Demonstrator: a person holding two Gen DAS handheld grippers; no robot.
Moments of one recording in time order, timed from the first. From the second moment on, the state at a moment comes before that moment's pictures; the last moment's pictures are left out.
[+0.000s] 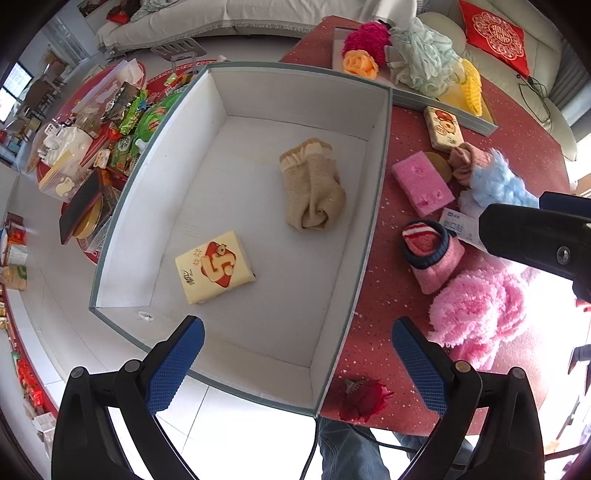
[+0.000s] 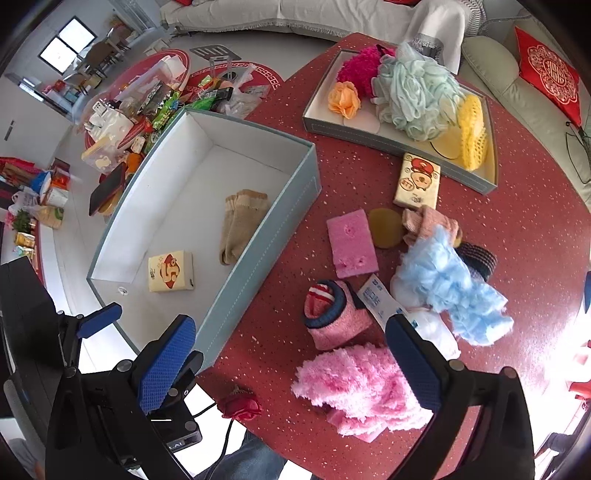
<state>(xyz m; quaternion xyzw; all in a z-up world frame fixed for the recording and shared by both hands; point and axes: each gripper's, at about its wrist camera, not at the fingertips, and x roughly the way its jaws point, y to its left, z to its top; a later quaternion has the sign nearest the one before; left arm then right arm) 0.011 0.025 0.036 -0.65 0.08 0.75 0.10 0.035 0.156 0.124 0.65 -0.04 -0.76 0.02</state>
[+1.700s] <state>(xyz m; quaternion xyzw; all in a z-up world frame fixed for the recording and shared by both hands) 0.115 0.119 -0.084 -0.70 0.12 0.68 0.16 0.115 0.175 0.009 0.69 0.19 -0.70 0.06</state>
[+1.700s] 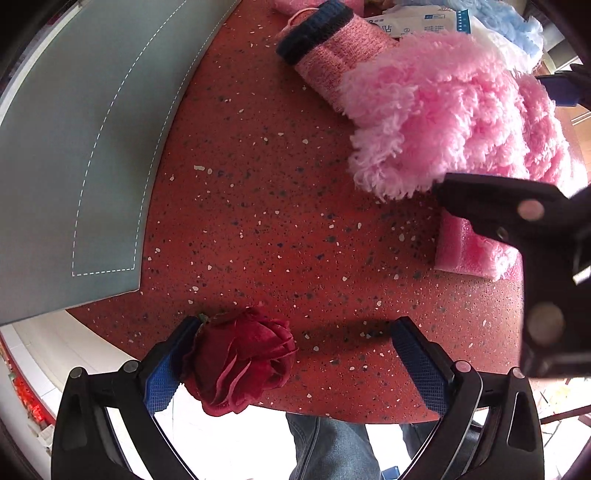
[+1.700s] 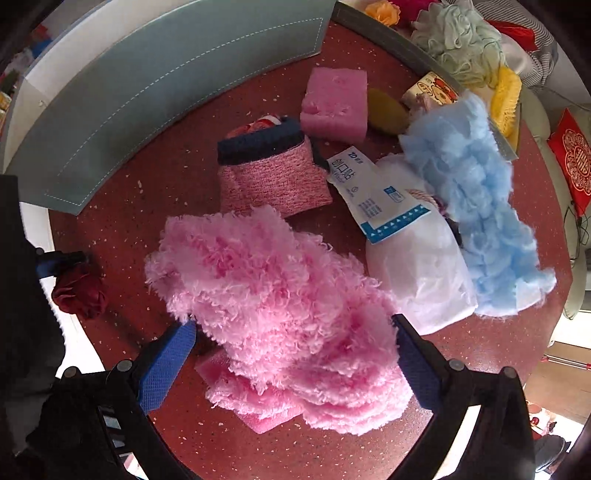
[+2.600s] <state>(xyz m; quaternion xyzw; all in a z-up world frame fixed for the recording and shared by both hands) 0.099 0.087 -0.033 -0.71 0.08 0.66 0.23 0.152 0.251 0.117 0.64 -0.02 -0.77 -0.05</state>
